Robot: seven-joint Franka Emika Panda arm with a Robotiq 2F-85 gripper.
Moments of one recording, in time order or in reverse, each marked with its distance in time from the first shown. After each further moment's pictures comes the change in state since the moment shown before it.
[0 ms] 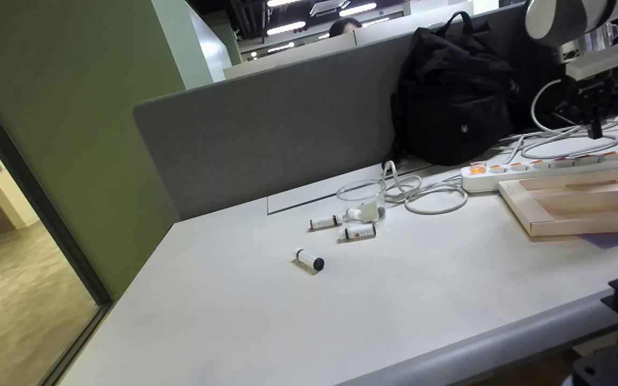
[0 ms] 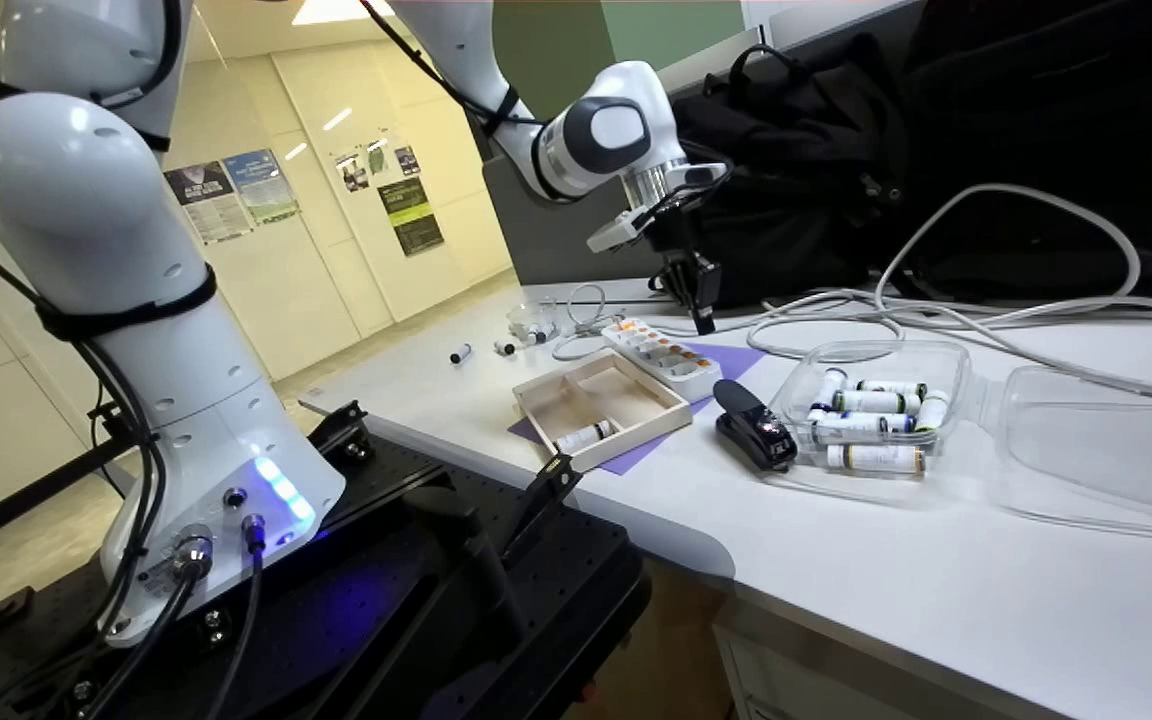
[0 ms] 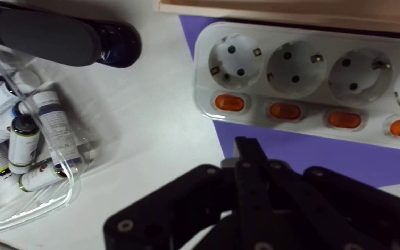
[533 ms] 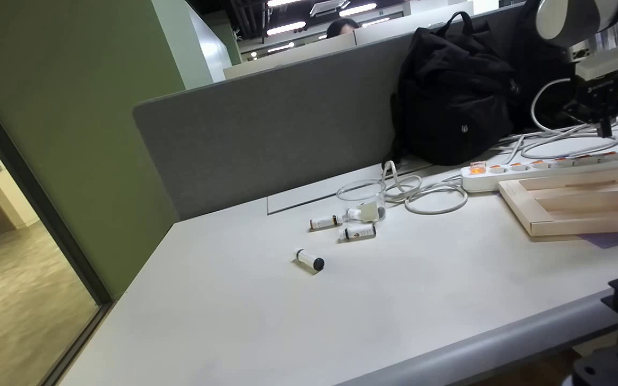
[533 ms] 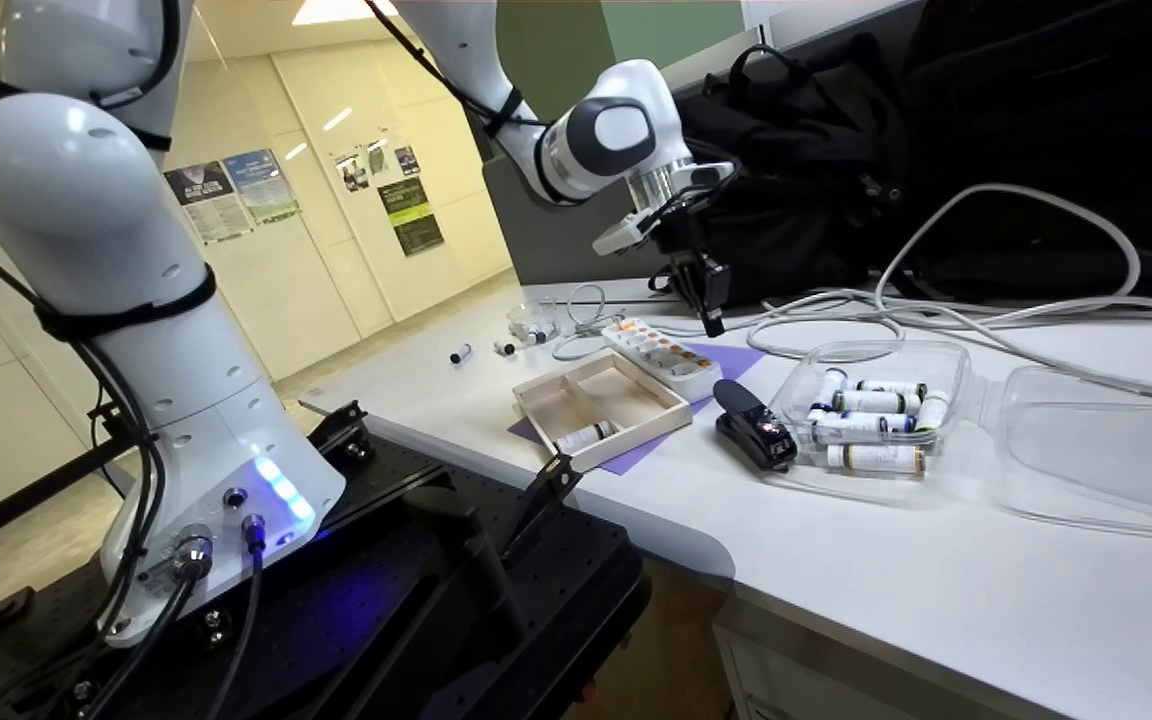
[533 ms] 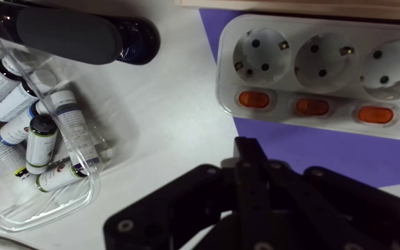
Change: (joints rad) arm -0.025 0.001 -0.003 -0.014 -0.020 0.036 0.013
